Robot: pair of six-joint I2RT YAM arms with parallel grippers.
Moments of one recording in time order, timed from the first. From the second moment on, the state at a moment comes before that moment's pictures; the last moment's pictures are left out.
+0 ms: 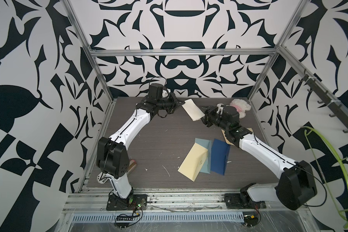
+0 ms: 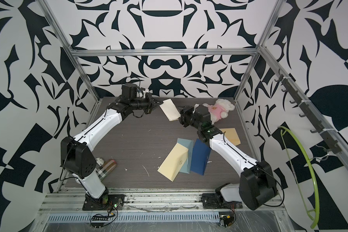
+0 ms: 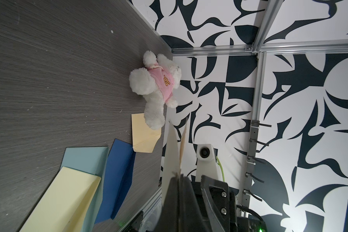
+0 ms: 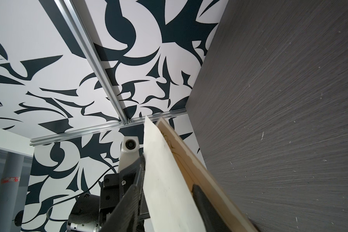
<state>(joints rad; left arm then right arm) -0.44 1.75 1.61 -0.30 0.66 -1.21 0.42 1.34 0.98 0.17 -0.28 1.62</state>
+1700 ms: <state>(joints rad) -0.39 1.68 1.63 -0.41 0.88 -0.52 0.25 1.58 1.67 -0.67 -0.82 0.78</state>
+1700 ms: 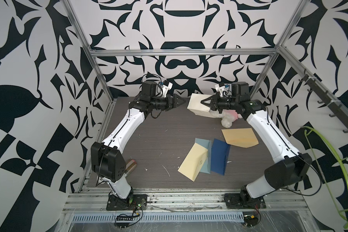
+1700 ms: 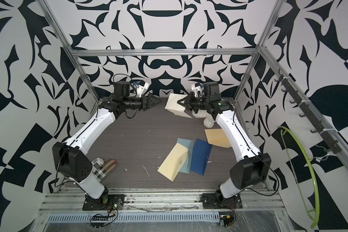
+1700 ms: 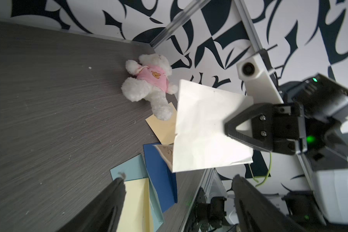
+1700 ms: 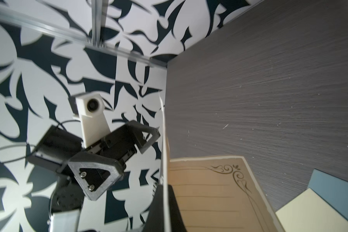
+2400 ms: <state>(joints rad) -0.43 1.67 1.51 -0.22 1.14 -0.53 0.26 1.66 1.71 -0.69 -1.11 0.66</state>
